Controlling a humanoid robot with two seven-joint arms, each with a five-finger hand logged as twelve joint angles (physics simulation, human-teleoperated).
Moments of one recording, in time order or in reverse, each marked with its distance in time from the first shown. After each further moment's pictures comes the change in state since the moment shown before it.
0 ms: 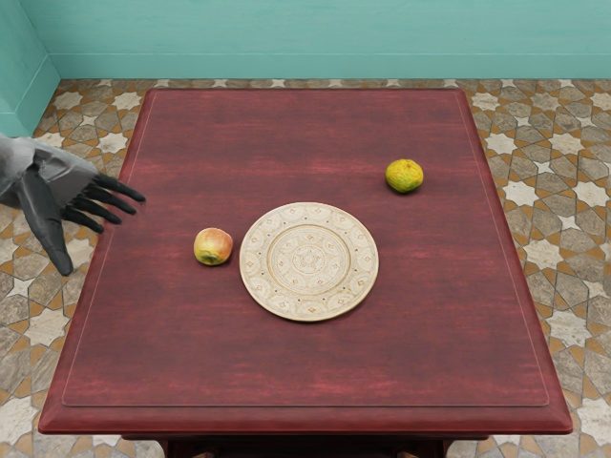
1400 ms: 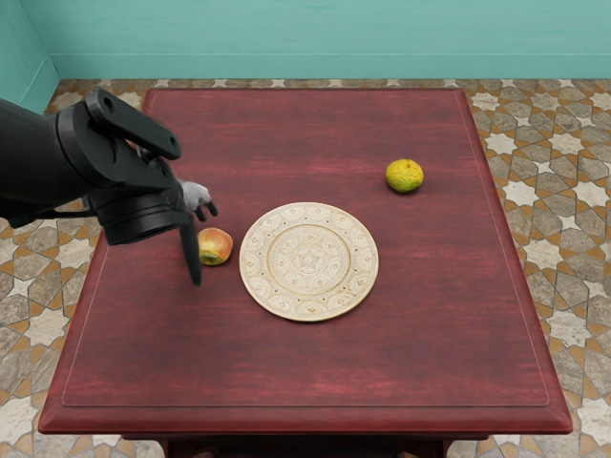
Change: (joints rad) left arm -0.093 -0.979 0.551 -0.021 -0.252 0.808 -0.368; right arm 0.000 0.000 0.001 -0.002 0.000 0.000 0.000
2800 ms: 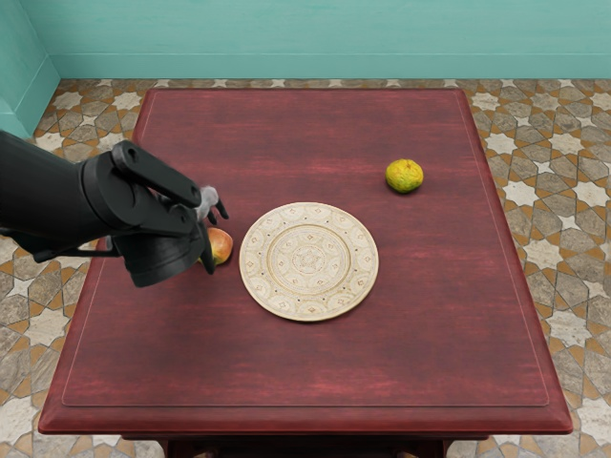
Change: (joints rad) left arm 0.136 0.000 -0.096 -0.003 0.114 0.291 0.002; right arm 0.000 0.000 0.000 0.000 0.000 0.000 0.000
